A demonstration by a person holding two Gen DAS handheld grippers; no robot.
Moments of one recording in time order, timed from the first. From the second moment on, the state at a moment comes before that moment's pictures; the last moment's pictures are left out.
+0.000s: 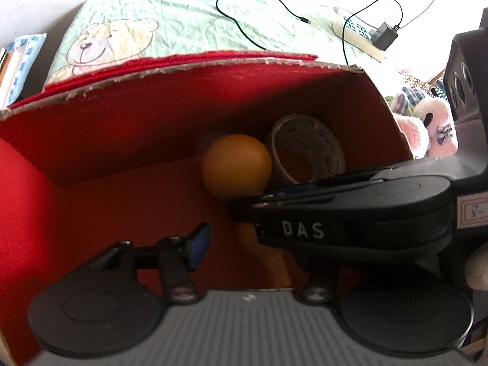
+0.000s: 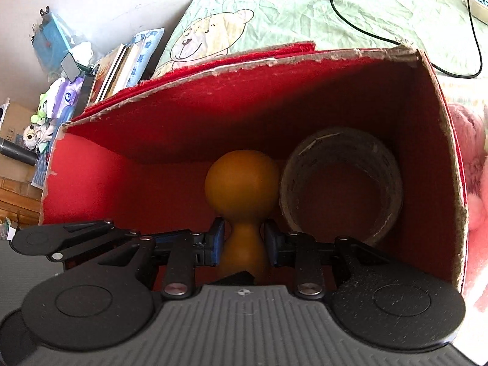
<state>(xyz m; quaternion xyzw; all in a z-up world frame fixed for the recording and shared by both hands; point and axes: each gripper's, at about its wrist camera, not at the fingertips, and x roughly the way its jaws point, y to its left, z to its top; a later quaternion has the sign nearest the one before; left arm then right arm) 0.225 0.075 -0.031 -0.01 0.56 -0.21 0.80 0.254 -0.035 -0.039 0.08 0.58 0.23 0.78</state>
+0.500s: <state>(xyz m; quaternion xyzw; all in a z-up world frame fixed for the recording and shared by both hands) 0.228 0.075 -0.035 -0.01 0.57 -0.19 0.80 0.254 -0.037 -0.036 0.08 0.56 0.22 0.79</state>
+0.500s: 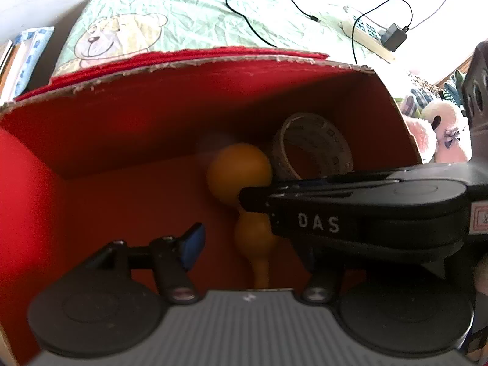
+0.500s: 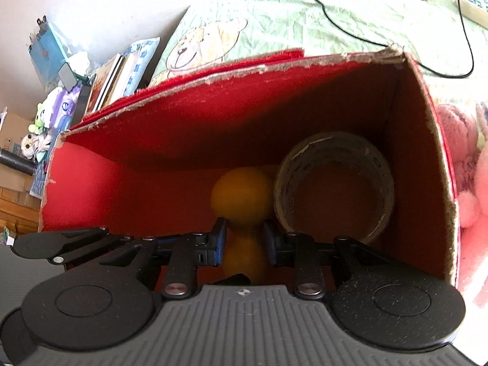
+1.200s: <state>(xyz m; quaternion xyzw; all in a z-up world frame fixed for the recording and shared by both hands) 0.214 0.066 -0.024 0.05 0.54 -0.12 0.83 0.225 -0.059 -0.008 0.10 0.46 0.20 0.86</state>
